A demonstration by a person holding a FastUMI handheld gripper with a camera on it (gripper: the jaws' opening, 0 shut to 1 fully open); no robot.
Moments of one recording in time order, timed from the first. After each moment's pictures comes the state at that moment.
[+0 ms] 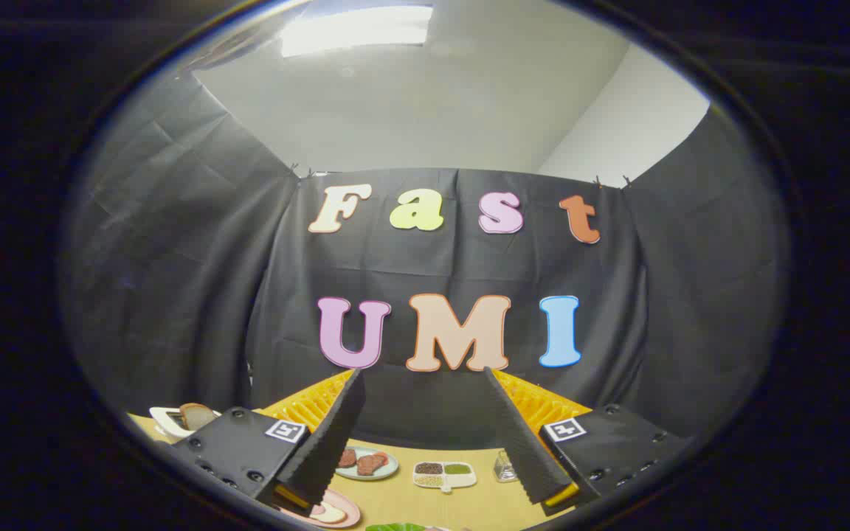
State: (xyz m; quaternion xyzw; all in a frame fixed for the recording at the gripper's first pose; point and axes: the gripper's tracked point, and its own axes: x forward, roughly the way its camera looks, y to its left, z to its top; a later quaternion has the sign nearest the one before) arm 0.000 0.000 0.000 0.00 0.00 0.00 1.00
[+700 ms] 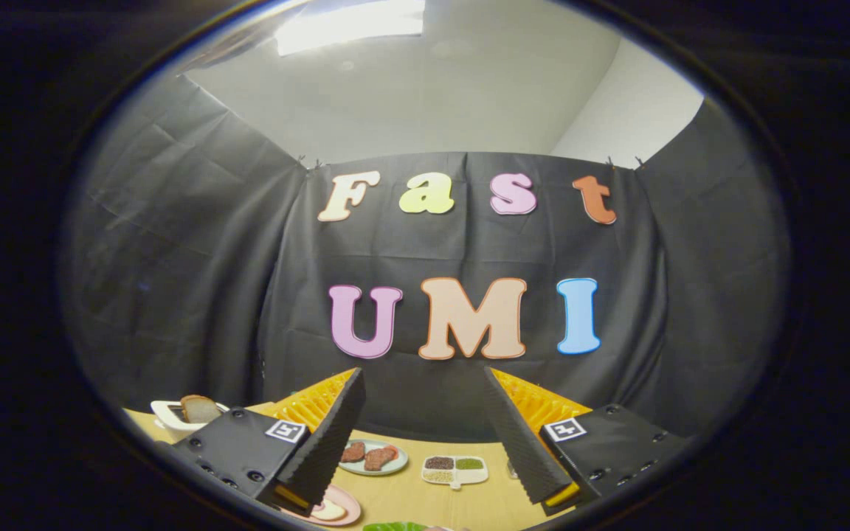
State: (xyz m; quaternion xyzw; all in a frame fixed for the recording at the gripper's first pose) arm 0.021 -0.003 -0.032 0.01 0.03 0.03 1.00
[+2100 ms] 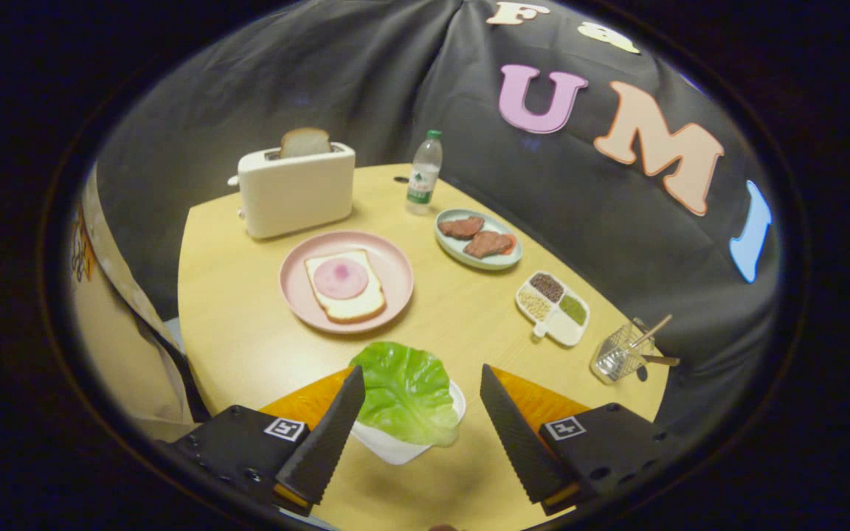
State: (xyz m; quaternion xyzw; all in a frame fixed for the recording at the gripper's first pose) arm -0.075 0.001 -0.315 -0.18 0.45 0.37 0.80
